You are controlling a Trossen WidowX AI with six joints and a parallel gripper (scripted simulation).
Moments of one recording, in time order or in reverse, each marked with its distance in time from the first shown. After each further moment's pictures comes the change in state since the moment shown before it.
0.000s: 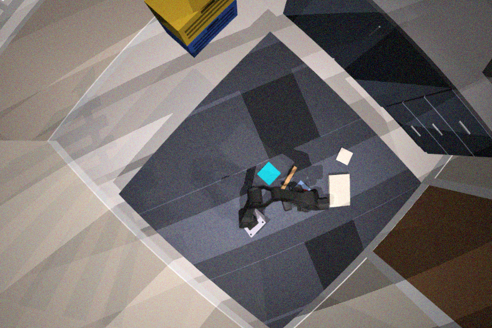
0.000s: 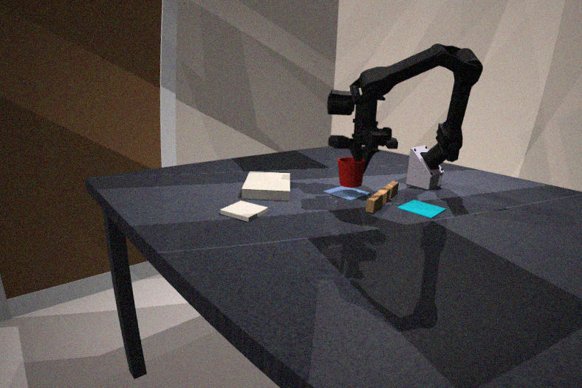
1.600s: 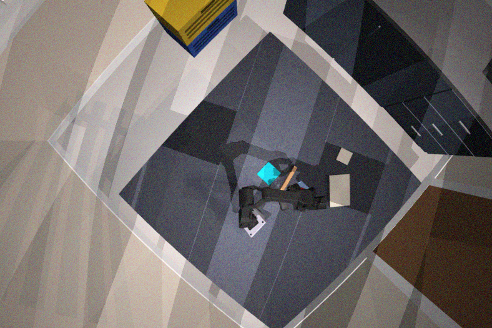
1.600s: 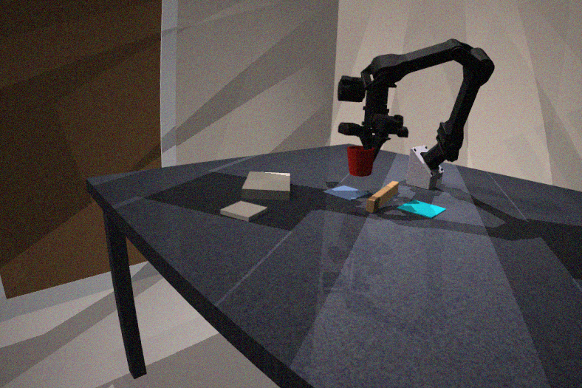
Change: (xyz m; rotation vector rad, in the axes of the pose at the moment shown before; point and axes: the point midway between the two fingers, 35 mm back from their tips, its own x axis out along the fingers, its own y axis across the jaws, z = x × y) arm -0.036 0.017 0.020 -0.011 0.007 -0.014
